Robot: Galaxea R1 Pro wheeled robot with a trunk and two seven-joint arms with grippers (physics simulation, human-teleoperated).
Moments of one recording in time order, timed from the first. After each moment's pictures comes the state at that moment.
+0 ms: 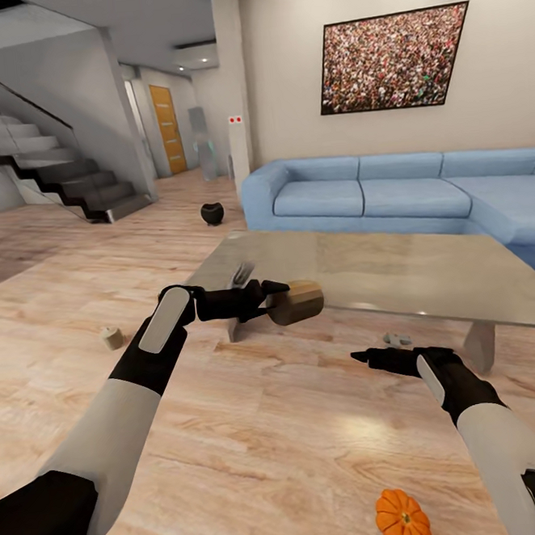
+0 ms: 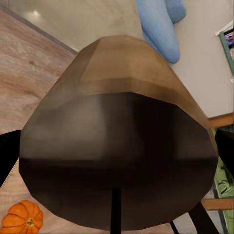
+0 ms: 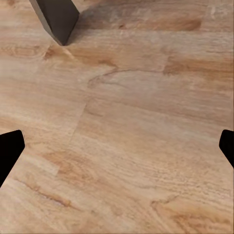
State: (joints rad) left arm -1.03 -0.04 -0.28 -1.02 1.34 1.00 0.18; right arm -0.85 -0.13 -0.18 -0.60 -0.02 0.54 0.47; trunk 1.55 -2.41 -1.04
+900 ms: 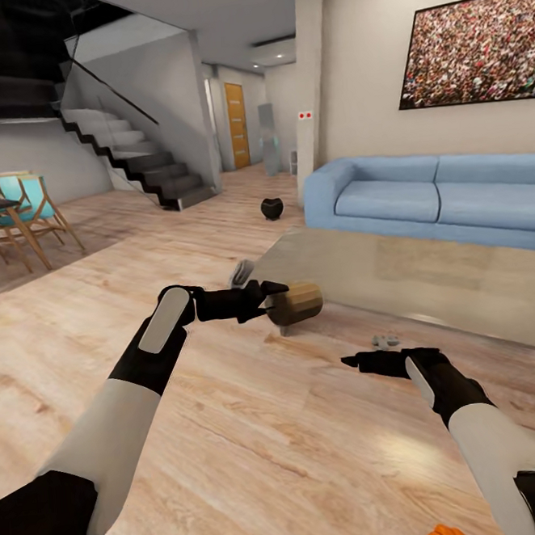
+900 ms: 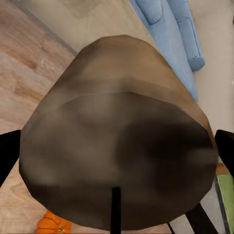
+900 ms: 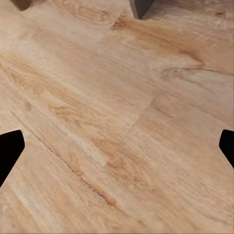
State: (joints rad) left arm -1.03 -0.03 -0.28 -1.02 1.33 1.00 0.18; right arm -0.85 -0.11 -0.10 -0.60 -0.03 0.54 0.47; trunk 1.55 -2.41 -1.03
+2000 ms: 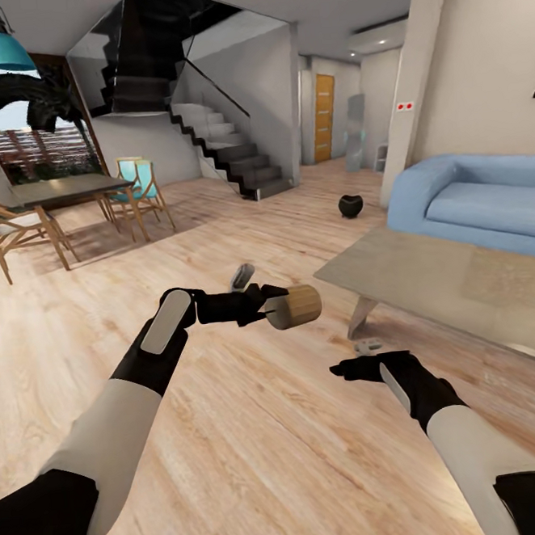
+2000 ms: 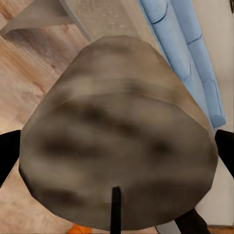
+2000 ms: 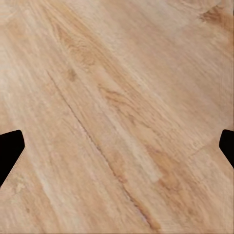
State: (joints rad) left arm -1.03 -0.04 -0.28 -0.99 1.33 1.00 0.18; right arm -0.85 -0.04 0.05 -0.59 -0.02 0.54 0.28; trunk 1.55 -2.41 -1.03
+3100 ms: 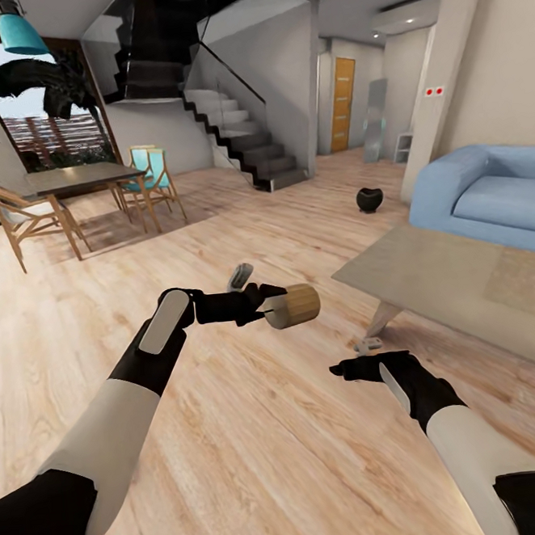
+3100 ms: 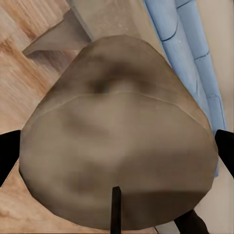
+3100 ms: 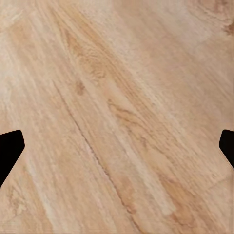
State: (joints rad) left arm -1.03 -0.03 -0.28 -0.99 1.33 1.00 0.18; right arm -0.85 -0.04 0.05 -0.59 -0.02 0.54 0.28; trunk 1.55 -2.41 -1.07
